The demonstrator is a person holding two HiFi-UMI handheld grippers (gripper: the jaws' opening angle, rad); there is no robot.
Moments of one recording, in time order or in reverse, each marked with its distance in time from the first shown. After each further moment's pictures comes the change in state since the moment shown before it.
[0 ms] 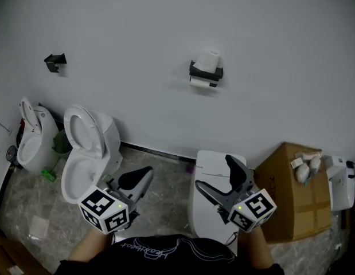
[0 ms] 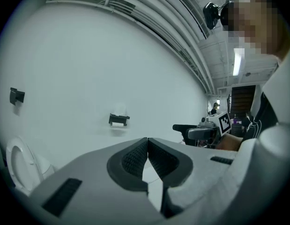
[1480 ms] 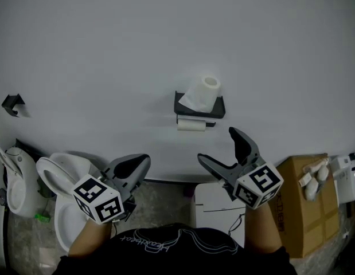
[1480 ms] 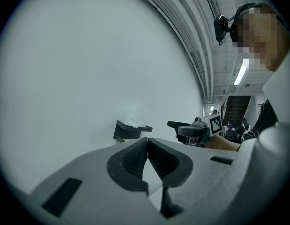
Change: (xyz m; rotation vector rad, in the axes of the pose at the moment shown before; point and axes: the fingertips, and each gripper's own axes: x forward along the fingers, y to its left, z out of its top) left arm 0.259 0.223 0.064 -0.063 0.000 -0.144; right arm 0.225 -0.274 0.045 -0.099 -0.008 -0.143
